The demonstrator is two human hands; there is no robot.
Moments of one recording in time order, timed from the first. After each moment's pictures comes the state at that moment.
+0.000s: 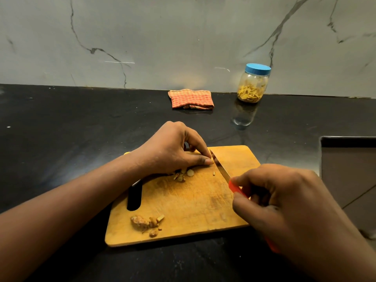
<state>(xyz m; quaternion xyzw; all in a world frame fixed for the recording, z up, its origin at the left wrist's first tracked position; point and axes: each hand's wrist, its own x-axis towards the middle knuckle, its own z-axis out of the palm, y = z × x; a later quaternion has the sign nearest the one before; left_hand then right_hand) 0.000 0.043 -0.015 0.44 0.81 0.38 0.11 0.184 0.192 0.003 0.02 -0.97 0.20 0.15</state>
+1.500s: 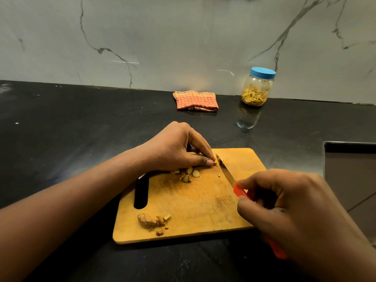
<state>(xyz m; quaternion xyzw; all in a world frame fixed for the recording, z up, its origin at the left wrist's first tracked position) -0.008 0.038 -0.014 0.46 0.80 0.36 0.13 0.185 0.188 0.005 0.01 -0.97 0.21 0.14</state>
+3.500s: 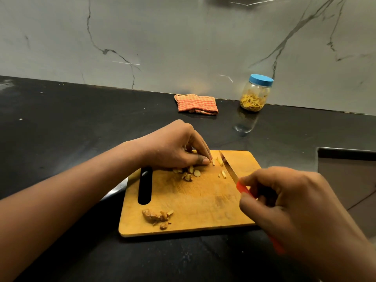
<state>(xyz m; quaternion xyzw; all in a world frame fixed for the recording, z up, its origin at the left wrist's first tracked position) -0.012 0.030 -0.007 0.51 0.80 0.29 0.11 0.191 0.183 0.014 0.02 -0.97 0.17 0.17</state>
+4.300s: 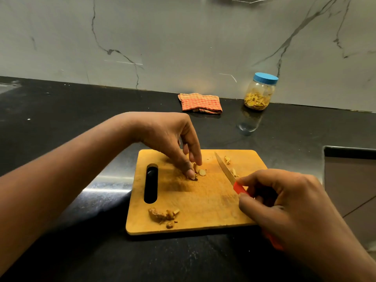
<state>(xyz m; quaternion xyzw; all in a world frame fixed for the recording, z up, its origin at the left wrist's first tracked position) -0.016 0.010 0.034 0.50 0.81 0.17 0.27 0.184 0.182 -0.002 0.01 -0.95 0.26 0.17</state>
